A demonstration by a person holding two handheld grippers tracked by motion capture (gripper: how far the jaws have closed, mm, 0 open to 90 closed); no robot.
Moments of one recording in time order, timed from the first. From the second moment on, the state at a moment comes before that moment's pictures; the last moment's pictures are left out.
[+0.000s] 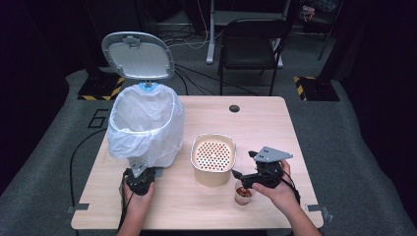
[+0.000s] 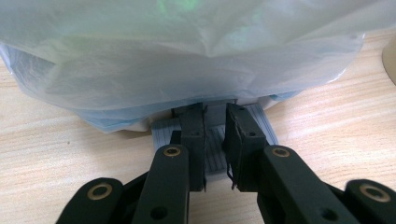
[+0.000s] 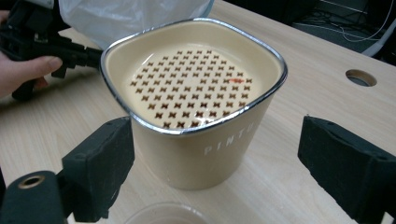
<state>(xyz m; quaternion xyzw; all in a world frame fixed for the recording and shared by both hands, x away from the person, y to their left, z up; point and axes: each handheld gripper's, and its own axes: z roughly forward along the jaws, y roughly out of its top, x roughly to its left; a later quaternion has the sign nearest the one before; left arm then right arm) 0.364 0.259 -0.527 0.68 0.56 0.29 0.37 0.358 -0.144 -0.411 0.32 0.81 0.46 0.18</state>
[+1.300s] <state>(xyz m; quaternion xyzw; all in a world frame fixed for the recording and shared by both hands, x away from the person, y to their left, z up) 0.364 0.259 -0.527 0.68 0.56 0.28 0.37 0.329 -0.151 -0.477 0.31 0.82 0.45 0.15</state>
